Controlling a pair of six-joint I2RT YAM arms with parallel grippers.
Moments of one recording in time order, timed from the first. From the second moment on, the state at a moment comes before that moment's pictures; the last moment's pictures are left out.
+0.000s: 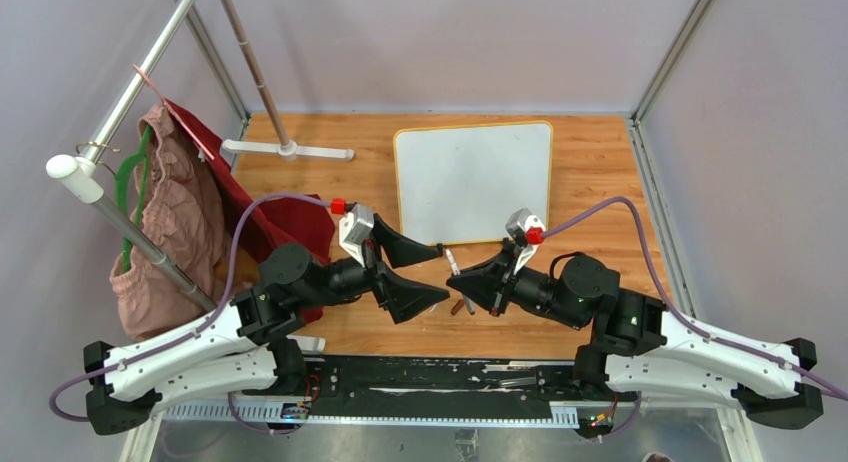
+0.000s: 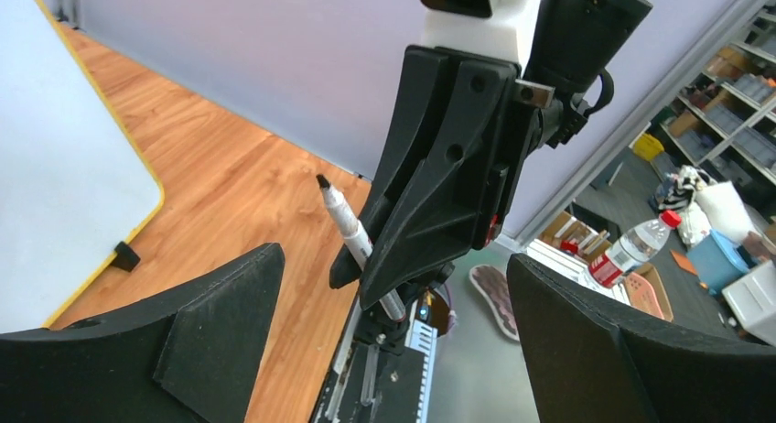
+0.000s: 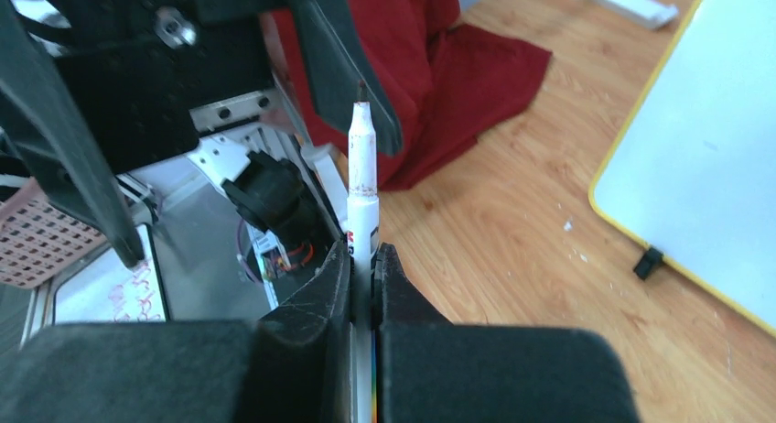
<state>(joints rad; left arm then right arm) -1.11 0.71 0.71 0.18 0.18 -0.47 1.26 0.66 0.78 -0.17 0.15 0.36</state>
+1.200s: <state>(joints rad) -1.11 0.90 0.87 0.32 0.30 -0.58 1.26 0.58 0.84 -0.15 -0.03 0.33</state>
